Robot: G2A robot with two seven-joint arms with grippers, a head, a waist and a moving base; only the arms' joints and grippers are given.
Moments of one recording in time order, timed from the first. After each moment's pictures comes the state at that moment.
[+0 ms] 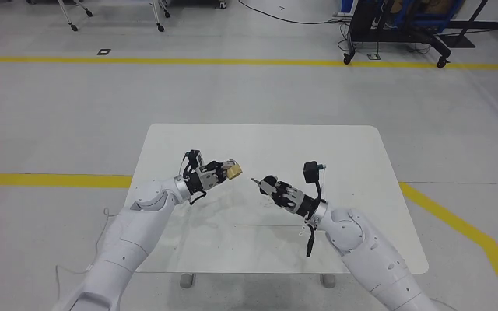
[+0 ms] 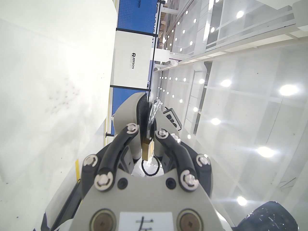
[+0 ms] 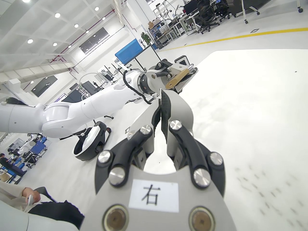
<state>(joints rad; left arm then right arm) 0.98 -1.22 -1.04 -1.01 -0.67 -0.09 -0.92 -1.33 -1.16 1.07 -1.45 -0.41 -0.71 0.18</state>
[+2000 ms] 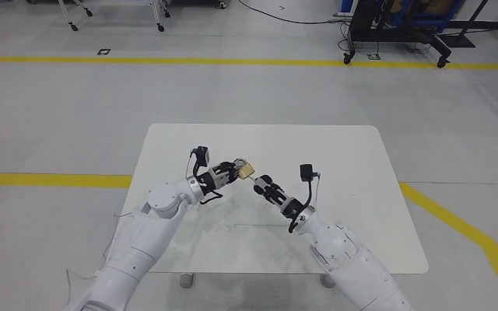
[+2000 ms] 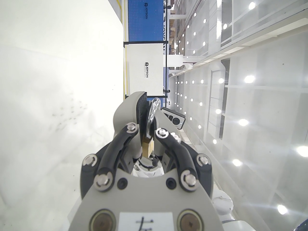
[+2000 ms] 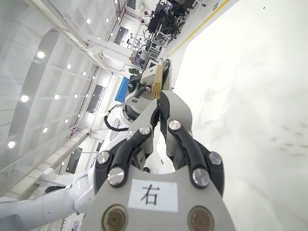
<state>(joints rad) 1.04 -1.25 -1.03 -1.16 -0.47 -0.16 -0.72 -1.42 -1.22 1.02 -1.59 -0.04 -0.20 0.17</state>
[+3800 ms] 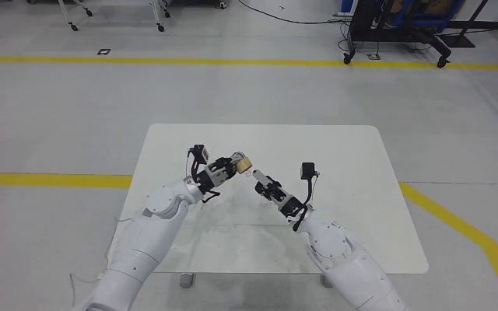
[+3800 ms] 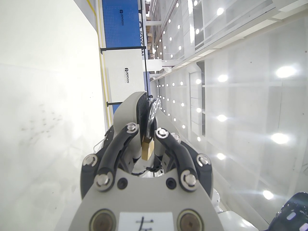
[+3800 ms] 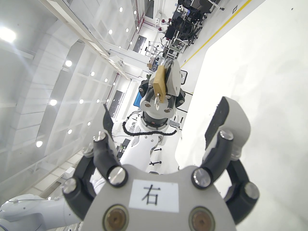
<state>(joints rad) 1.06 -1.28 -1.08 -1.14 -0.59 -0.25 -0.77 -1.42 -1.26 1.02 -1.58 0.05 -0.30 0.18</state>
